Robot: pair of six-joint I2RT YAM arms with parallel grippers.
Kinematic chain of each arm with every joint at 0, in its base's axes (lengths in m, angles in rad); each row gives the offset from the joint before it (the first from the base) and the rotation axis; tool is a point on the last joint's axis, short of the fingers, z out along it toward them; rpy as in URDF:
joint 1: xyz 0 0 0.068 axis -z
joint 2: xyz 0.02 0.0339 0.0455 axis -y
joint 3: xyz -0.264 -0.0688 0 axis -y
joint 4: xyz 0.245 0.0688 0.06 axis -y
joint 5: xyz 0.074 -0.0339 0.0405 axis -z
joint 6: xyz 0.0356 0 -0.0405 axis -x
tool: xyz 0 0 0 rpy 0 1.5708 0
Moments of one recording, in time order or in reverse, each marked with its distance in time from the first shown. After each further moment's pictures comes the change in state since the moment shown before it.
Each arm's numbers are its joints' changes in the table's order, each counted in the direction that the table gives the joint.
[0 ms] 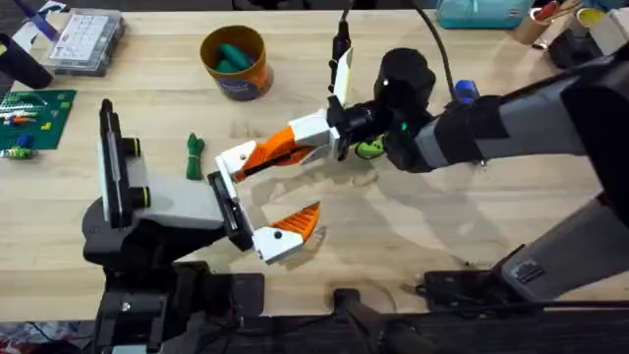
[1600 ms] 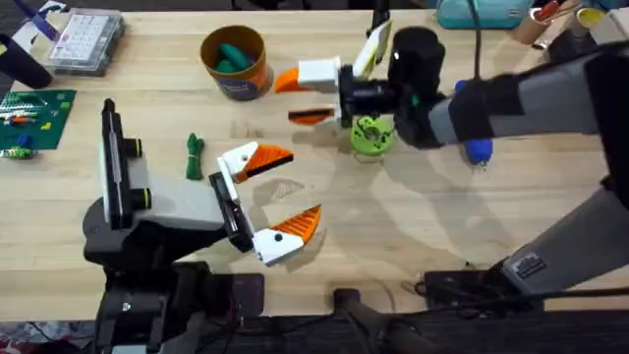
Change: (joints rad) left arm 0.003 0.000 0.000 -0.001 0.013 -0.008; right arm 0.119 -0.009 0.089 -0.230 0.270 0.237
